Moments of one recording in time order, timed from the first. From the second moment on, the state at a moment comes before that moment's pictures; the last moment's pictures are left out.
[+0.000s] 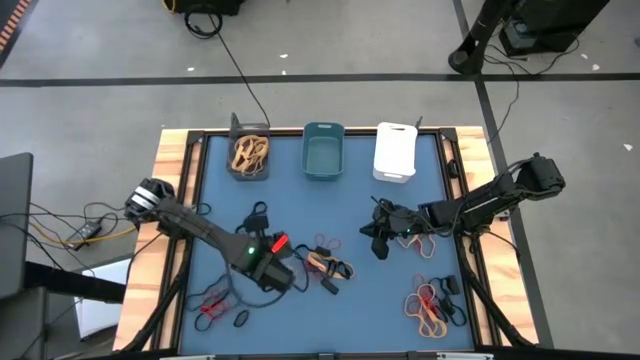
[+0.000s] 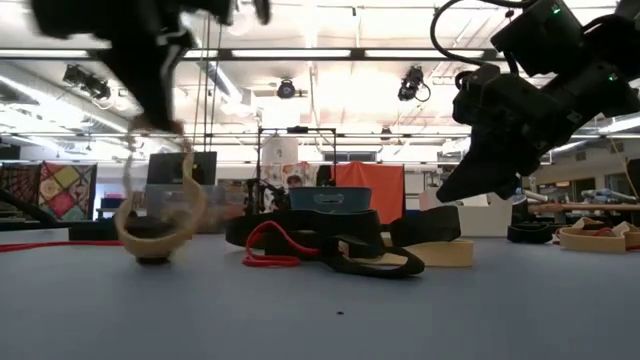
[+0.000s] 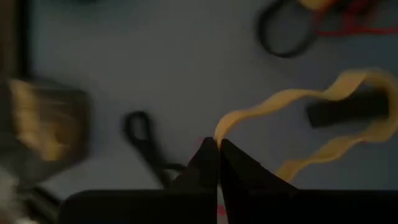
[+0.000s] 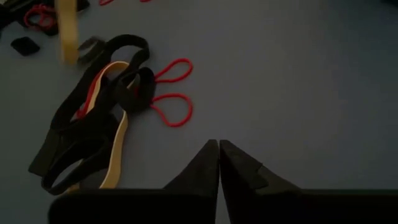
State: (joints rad) left arm -0.46 1.75 1.42 -1.31 -0.48 -0.68; right arm 0.17 1.37 0.37 0.36 0.21 0.57
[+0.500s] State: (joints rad) left arm -0.19 1.75 1.66 -1.35 -0.51 -0.31; right arm 0.18 1.37 0.37 0.36 0.21 0.54
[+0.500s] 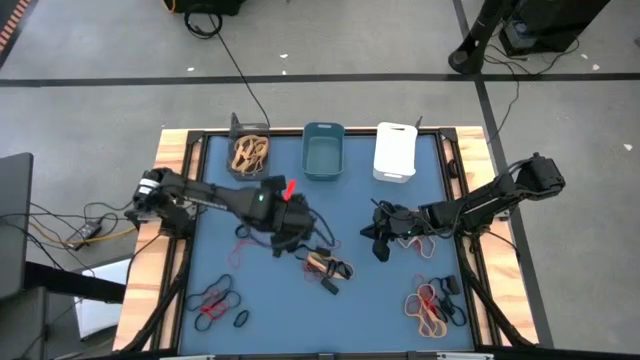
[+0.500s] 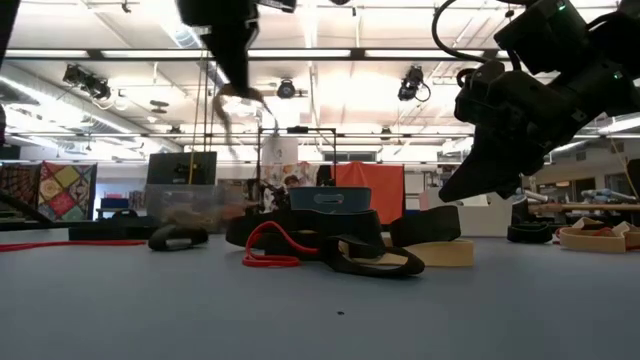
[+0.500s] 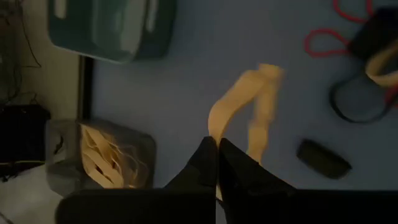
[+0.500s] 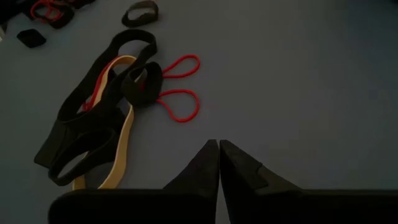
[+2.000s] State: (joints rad) left arm 0.80 1.75 1.59 -1.17 -0.35 0.07; right arm 0.24 1.37 0.37 0.27 0.22 0.56
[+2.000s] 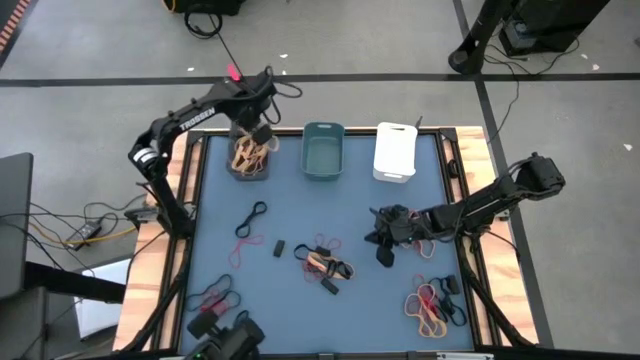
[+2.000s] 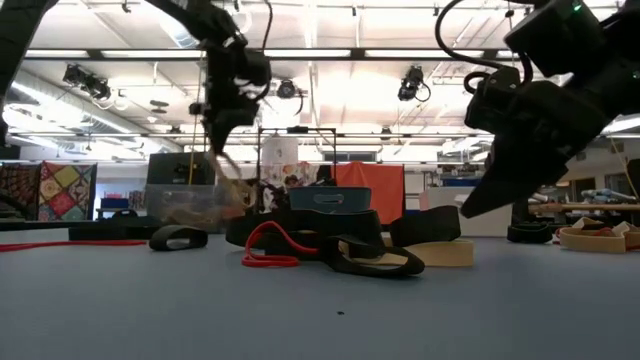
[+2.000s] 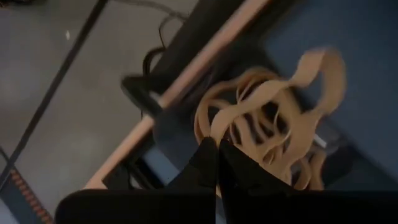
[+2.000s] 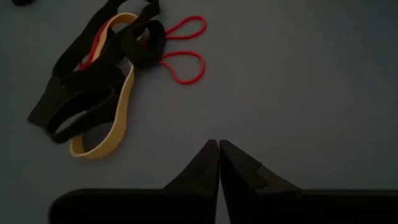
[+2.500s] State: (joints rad) left arm 0.93 1.64 1.21 -1.05 -0.35 0.06; right arm 0.28 1.37 0.37 0.27 0.27 0.59
